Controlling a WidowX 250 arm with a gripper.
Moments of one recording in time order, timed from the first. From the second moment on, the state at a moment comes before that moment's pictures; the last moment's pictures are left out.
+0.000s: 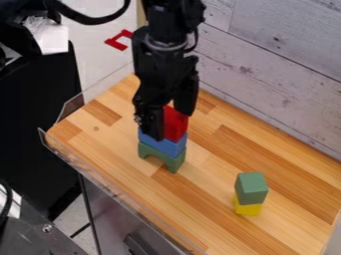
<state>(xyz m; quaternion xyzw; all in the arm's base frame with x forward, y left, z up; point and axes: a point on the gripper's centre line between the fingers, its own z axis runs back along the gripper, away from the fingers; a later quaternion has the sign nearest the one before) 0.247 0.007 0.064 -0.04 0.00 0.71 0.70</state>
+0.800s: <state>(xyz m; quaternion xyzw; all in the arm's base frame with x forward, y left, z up) 0.262 0.021 0.060 -0.05 -0.01 0.76 0.65</state>
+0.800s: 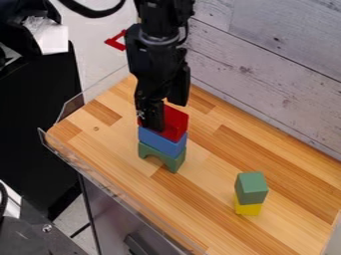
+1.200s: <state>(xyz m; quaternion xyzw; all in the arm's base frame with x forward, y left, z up) 0.270 0.027 0.043 -0.02 0.01 0.76 0.65</state>
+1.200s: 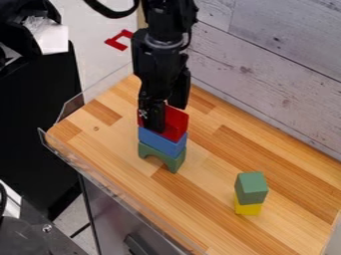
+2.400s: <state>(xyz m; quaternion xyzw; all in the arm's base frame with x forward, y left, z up) 0.283 0.003 0.060 -0.04 -0.01 0.66 0.75</state>
